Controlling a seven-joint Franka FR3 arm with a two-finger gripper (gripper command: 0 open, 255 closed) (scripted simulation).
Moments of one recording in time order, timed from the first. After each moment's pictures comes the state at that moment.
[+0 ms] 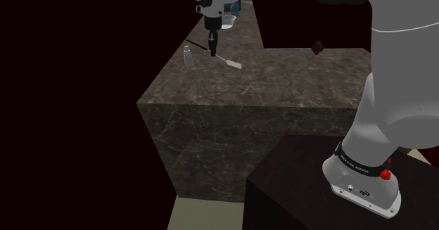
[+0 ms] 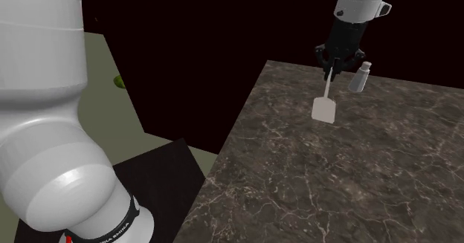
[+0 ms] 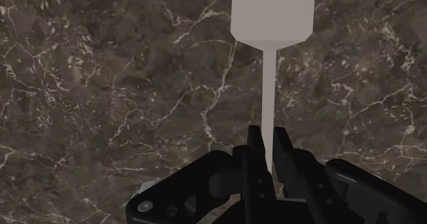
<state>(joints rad) 0.38 0.37 -0.49 -1.60 0.23 1.96 -0.83</state>
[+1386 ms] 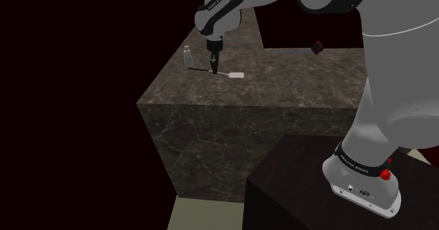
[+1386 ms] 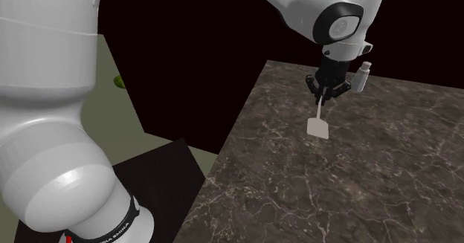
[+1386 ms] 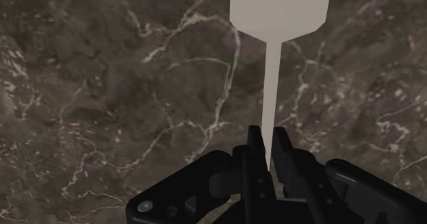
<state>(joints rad) 0.37 0.45 -0.47 -1.73 0.29 2.16 -0.87</state>
